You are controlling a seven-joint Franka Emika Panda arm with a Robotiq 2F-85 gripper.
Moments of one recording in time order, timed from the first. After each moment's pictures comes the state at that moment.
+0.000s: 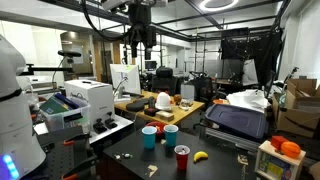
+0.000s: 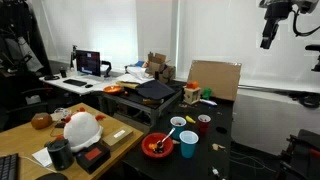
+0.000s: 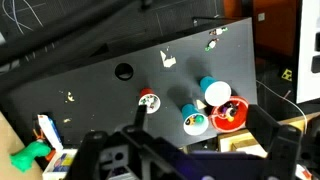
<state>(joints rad) -0.04 -0.48 -0.29 -2.35 -0.02 1.91 -0.39</state>
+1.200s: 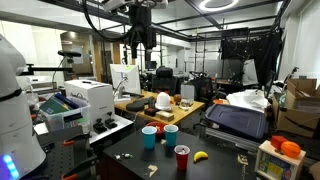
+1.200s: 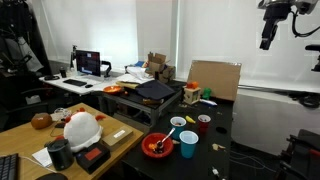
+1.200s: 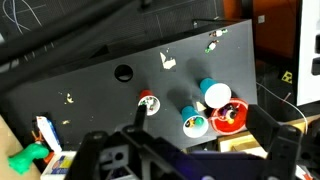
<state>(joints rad) -0.04 -0.47 -0.28 -2.35 -0.02 1.91 -0.39</state>
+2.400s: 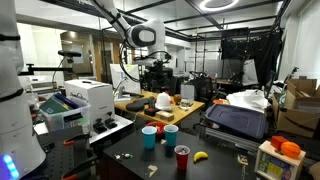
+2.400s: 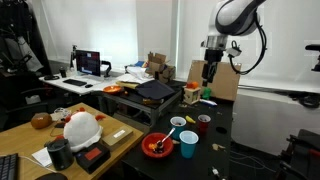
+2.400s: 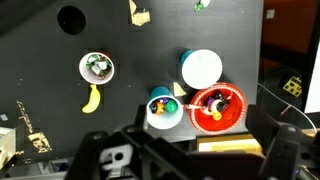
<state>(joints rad) 0.03 0.11 -0.03 -2.20 0.10 2.34 -0.30</state>
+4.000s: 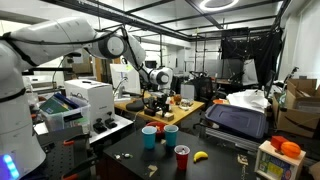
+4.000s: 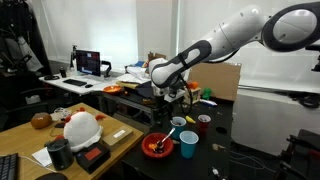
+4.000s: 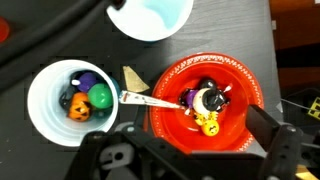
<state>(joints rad) 0.19 1.11 0.07 -1.11 -0.01 2.00 0.04</state>
